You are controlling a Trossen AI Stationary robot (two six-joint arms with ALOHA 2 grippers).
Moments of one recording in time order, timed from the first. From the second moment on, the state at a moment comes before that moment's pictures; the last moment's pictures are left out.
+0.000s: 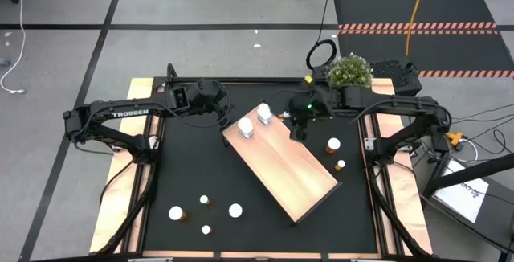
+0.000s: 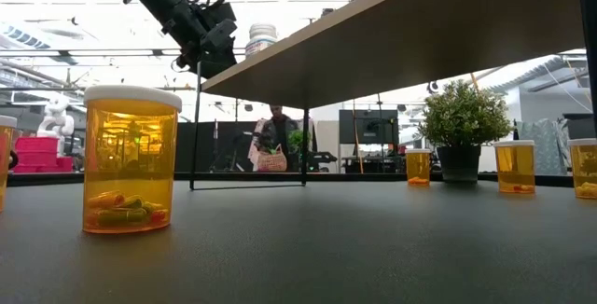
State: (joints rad) left arm 0.36 1.27 0.92 -0.34 -0.23 -0.08; right arm -0.09 1.44 1.47 -0.88 0.18 0.00
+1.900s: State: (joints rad) left arm 0.33 1.27 0.92 -0.34 -0.23 -0.09; right arm -0.10 1.61 1.47 -0.85 0.06 -0.04
